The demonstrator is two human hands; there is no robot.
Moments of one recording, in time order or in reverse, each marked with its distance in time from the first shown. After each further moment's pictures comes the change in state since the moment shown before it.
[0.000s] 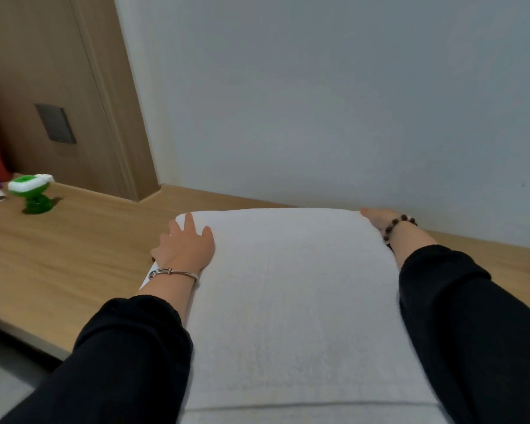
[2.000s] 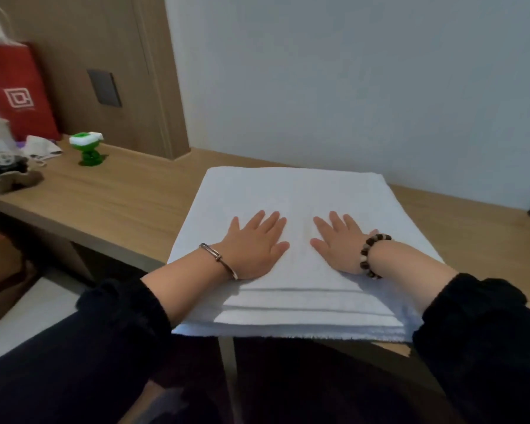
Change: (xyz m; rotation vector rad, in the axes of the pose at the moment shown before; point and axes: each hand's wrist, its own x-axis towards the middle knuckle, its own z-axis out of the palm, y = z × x) left_hand -0.167 -0.013 -0.034 0.260 -0.295 0.800; right_hand -0.187 0.046 0.078 -1.007 -0.235 -0.479
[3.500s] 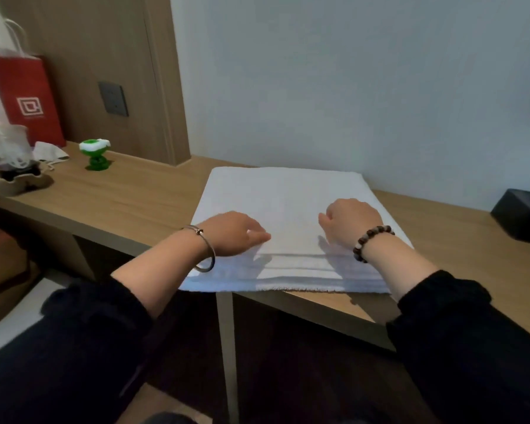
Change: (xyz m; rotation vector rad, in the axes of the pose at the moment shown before) left_hand -0.049 -0.014 -0.041 -0.257 0.068 -0.003; right_hand -0.054 -0.014 -0.047 0.082 0.496 0.084
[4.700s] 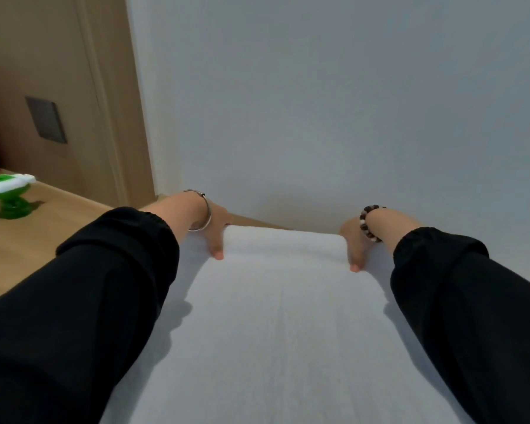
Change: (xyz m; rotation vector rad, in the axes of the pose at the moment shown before) left_hand 0.284 -0.124 -0.066 0.346 -0.392 -0.205; right_hand 0.299 0.078 0.054 -0.438 -0.807 -0.010
